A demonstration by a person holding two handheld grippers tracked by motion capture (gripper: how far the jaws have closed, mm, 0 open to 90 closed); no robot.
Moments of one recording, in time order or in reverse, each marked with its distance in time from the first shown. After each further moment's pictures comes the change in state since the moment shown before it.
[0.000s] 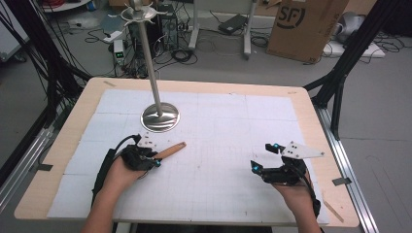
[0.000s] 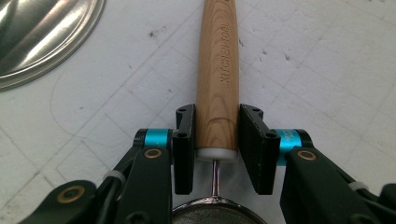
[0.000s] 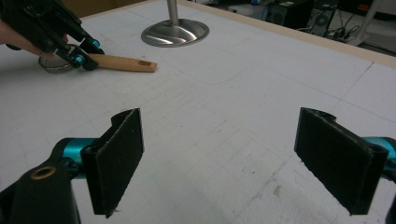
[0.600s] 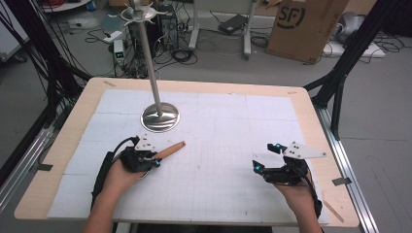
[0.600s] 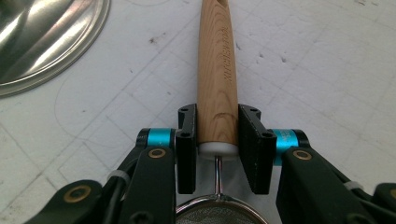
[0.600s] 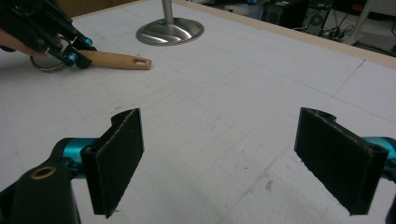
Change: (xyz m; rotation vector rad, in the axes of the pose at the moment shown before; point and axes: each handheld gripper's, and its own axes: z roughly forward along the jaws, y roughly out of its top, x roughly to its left) left arm -0.006 -0.009 -0.002 -0.069 0.015 0.021; right arm -0.003 -0.002 -0.003 0.002 -0.014 -0.001
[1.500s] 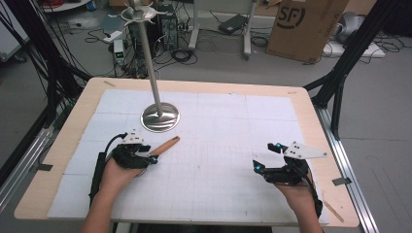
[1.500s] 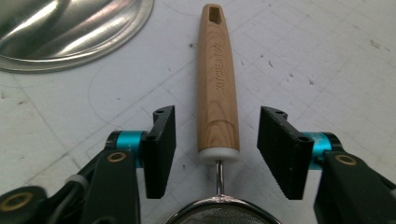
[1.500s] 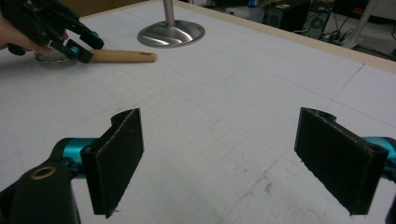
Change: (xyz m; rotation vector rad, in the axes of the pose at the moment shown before) left arm 0.025 -0.017 -0.003 -0.104 -0.018 -0.170; right arm 0.000 0.001 -0.001 -0.006 0.004 -0.008
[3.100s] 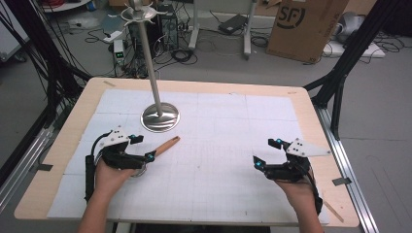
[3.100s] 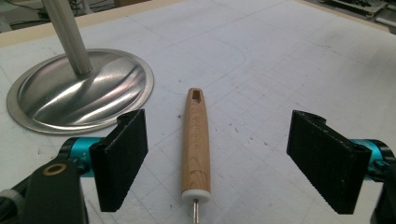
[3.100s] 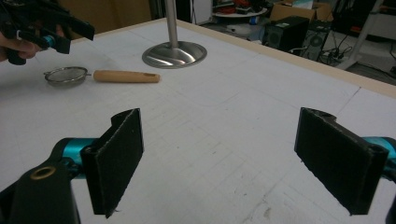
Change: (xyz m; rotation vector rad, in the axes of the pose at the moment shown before) left arm -0.005 0.004 -0.038 -0.291 -0.035 -0.027; right arm -0.001 0.011 -0.003 -0.062 0.003 -0.009
